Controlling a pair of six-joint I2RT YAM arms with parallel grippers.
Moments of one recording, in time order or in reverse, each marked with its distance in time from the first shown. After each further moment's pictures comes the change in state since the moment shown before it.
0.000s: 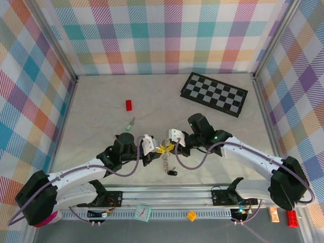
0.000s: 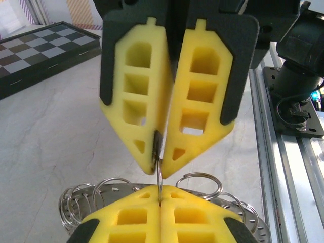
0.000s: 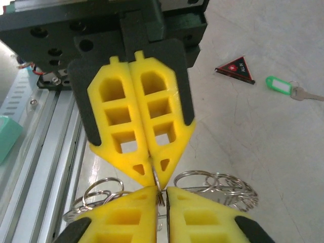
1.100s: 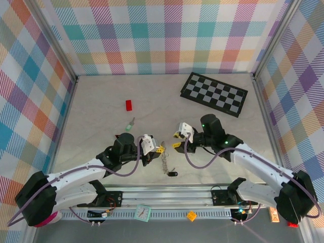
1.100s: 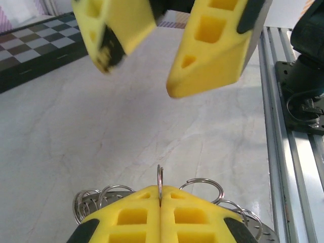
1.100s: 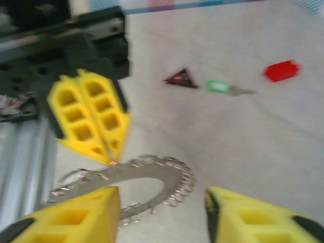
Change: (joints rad) left arm 0.000 -0.022 0.000 -0.037 -0.053 -0.002; right arm -0.092 -0.173 -0.116 0.147 0.094 0.191
